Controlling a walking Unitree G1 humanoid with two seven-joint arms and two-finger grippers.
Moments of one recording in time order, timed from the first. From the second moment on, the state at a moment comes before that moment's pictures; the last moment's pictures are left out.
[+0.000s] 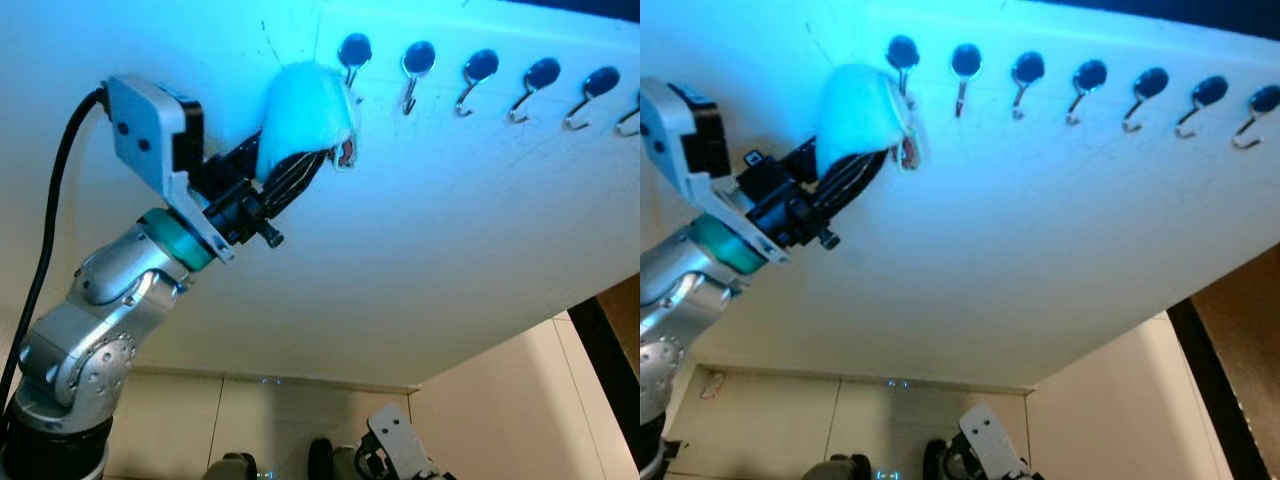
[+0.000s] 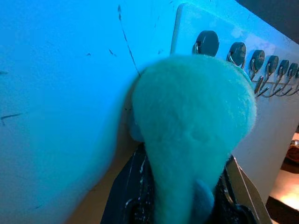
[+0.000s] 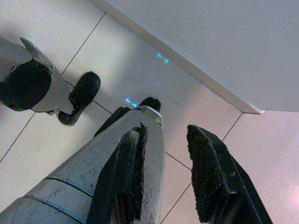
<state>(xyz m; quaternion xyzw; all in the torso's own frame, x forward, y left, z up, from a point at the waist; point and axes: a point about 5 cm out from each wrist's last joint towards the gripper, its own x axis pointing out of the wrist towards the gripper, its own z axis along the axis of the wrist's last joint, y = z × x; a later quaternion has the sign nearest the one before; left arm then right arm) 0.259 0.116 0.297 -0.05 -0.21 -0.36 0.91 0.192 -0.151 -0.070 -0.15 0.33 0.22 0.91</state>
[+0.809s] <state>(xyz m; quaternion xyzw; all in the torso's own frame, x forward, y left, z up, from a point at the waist) 0.247 0.100 0.305 -0.04 -0.24 -0.42 0.88 0.193 -0.154 -0.069 -0.15 0.33 0.23 0.90</state>
